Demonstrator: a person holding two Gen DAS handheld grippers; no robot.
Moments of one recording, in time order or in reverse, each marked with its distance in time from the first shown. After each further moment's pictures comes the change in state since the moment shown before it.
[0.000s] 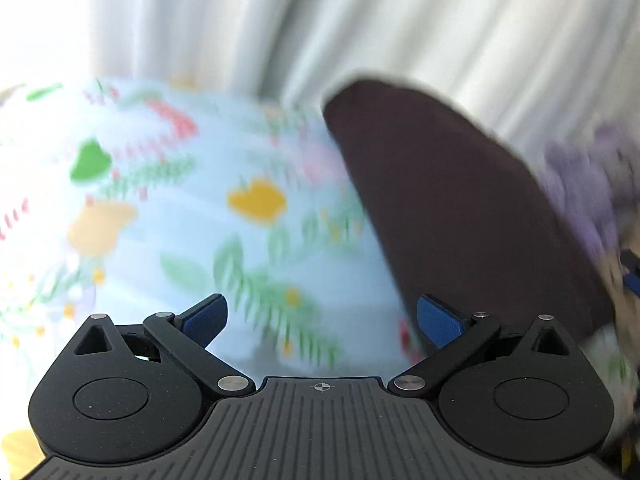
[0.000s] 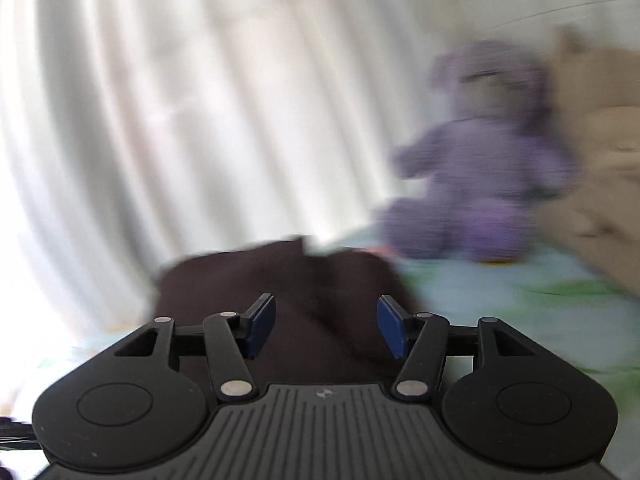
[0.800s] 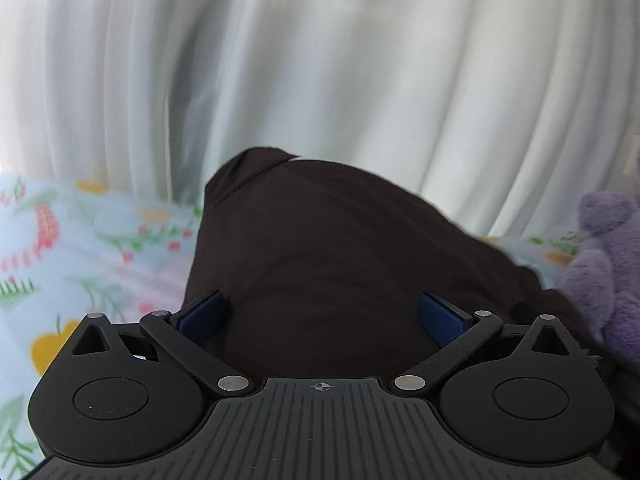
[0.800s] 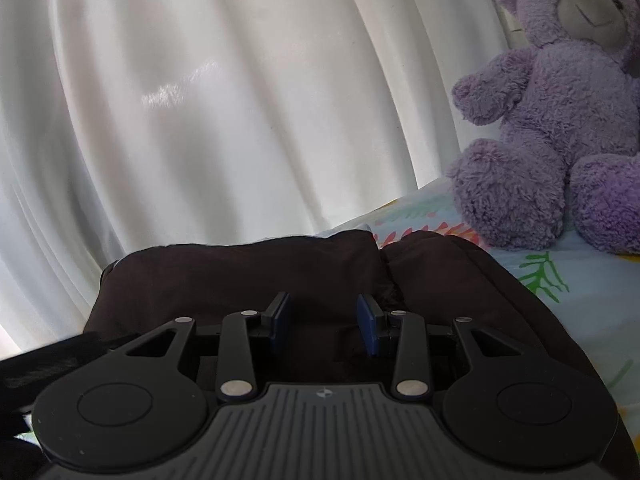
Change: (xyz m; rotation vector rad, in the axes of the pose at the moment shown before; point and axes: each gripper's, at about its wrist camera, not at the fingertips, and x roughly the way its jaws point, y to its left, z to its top) left arm 0.172 -0.165 0.060 0.069 -0.219 0.104; right arm 0.175 -0.033 -0.017 -0.027 0.035 -0.101
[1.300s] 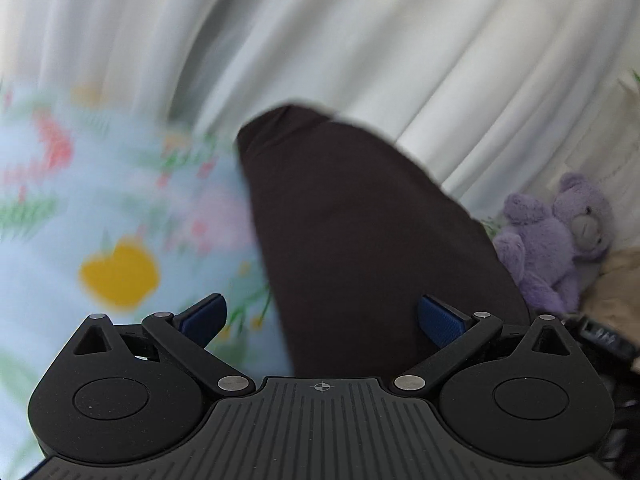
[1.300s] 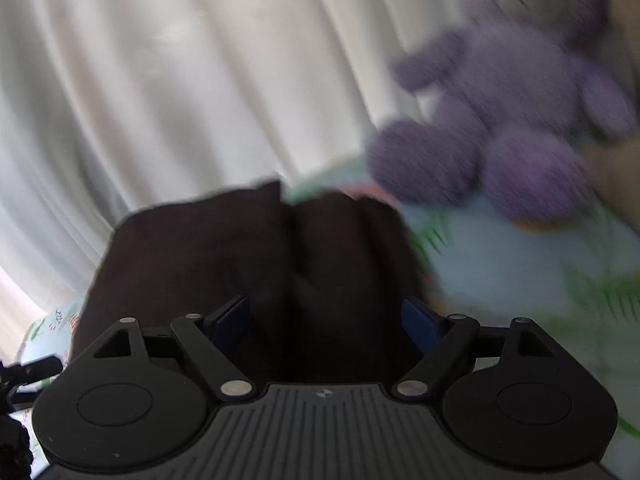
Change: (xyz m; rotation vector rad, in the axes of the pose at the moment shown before) left arm -0.072 0.144 -0.016 -0.191 0.208 -0.362; right arm -0.081 -0.083 0.021 0.152 0.269 0.048
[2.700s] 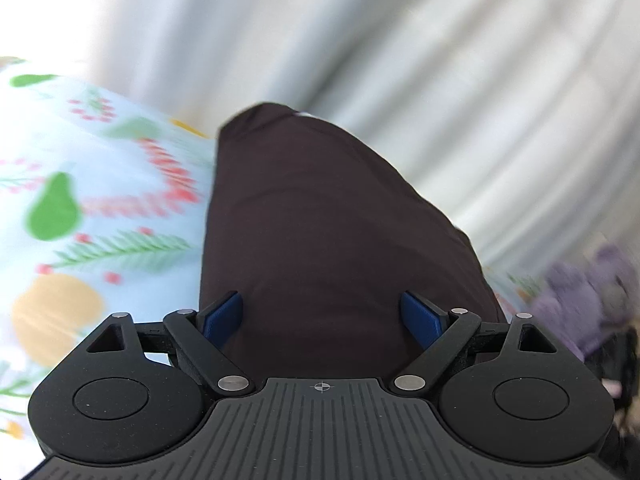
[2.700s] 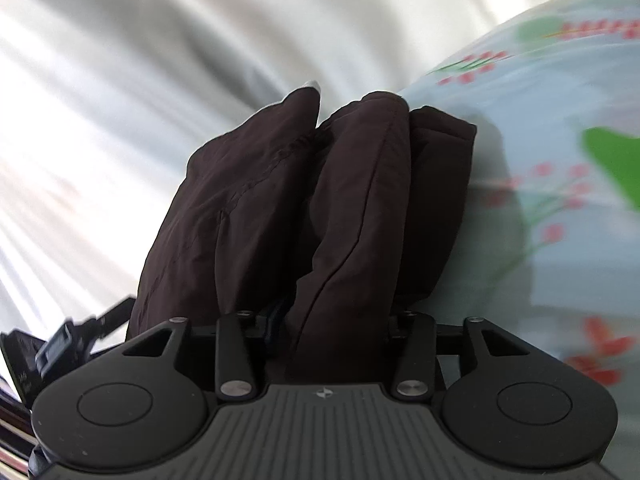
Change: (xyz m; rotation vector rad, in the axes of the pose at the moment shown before) left arm -0.060 0.071 0.030 -0.096 -0.159 0.145; right arm 0.143 0.150 -0.033 -0.076 0.370 0.407
